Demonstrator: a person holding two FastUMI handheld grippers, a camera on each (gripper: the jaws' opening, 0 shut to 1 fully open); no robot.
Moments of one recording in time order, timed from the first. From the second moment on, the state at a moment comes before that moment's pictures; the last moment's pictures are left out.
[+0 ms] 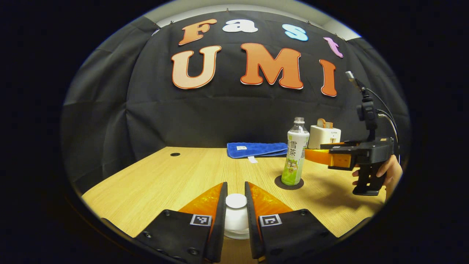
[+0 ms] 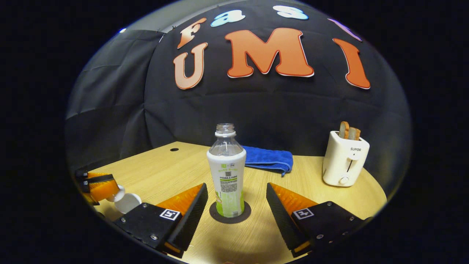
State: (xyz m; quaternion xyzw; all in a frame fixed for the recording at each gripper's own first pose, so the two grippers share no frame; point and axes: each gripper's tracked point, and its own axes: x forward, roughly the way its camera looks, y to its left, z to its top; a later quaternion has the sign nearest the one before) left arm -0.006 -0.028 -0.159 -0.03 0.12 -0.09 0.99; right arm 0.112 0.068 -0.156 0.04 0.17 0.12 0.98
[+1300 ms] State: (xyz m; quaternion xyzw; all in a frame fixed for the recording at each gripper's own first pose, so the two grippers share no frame) left arm 0.006 -0.026 -0.179 0.03 0.14 -0.06 0.99; right arm 0.042 0.046 -0.130 0.05 0.15 0.12 0.98
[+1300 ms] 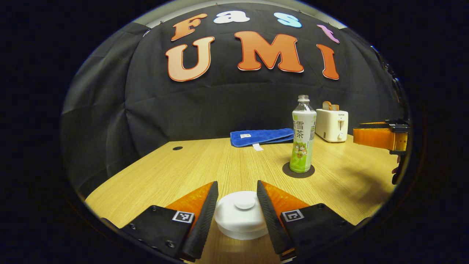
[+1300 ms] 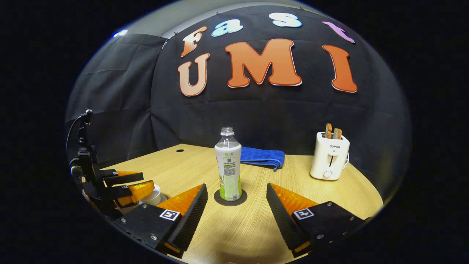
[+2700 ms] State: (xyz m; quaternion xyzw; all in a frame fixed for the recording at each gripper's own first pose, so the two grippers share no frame) left arm 0.003 -0.041 -0.024 -0.05 -0.01 -0.06 1.00; right arm 0.007 0.027 -0.024 0.03 0.00 0.06 1.00
